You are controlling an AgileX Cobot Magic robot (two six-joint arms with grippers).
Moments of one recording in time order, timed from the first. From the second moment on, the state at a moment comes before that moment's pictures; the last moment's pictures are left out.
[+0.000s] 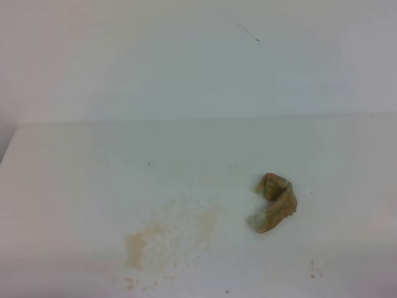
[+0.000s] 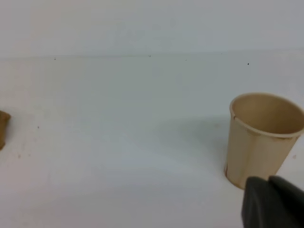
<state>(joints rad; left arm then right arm) 0.03 -0.03 0.04 -0.09 0.30 -0.07 -0.11 -0.01 0.00 -0.11 0.32 0.00</state>
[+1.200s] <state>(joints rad) 0.03 -0.03 0.04 -0.09 0.30 -0.07 -0.11 -0.01 0.01 -0.11 0.34 0.00</state>
